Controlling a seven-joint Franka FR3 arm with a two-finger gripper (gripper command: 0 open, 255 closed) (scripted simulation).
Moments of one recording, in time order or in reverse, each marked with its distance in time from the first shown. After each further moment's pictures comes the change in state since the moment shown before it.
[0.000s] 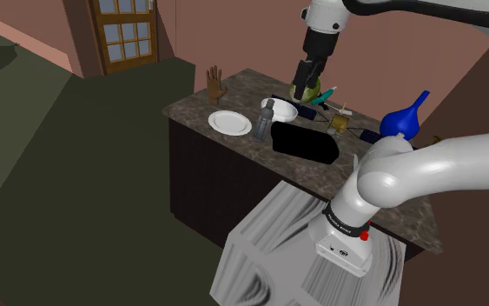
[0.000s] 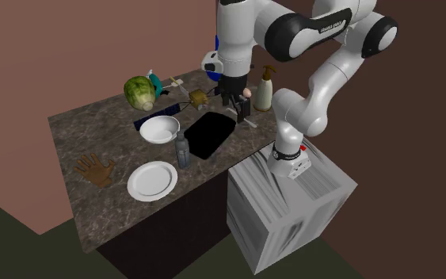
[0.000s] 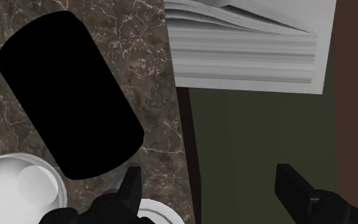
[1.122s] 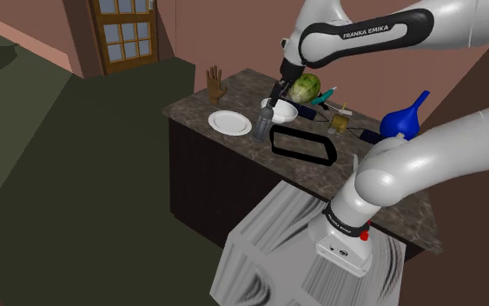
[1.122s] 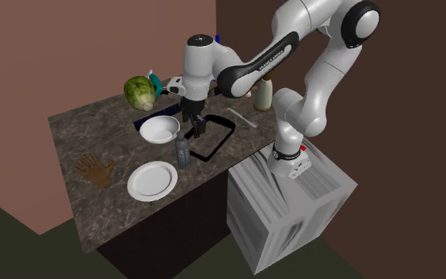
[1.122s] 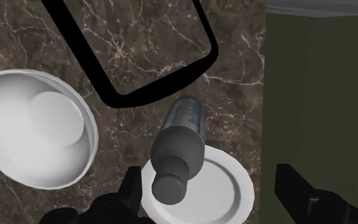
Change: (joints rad) arm -0.062 0.280 -0.217 -0.150 -0.152 0.661 -0.192
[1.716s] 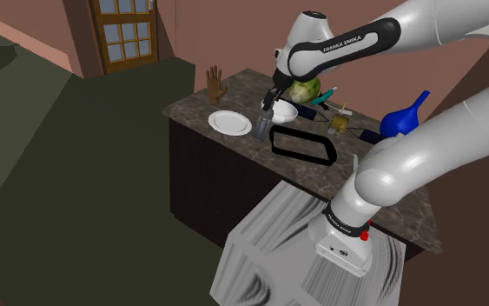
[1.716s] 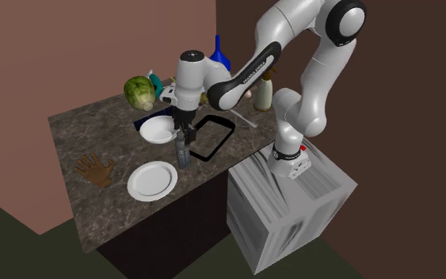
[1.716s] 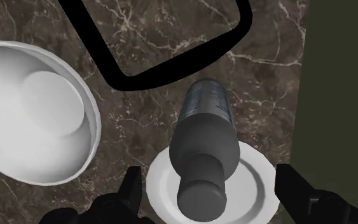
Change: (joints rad) arm -0.002 0.158 -0.057 -0.008 -0.010 0.218 -0.042
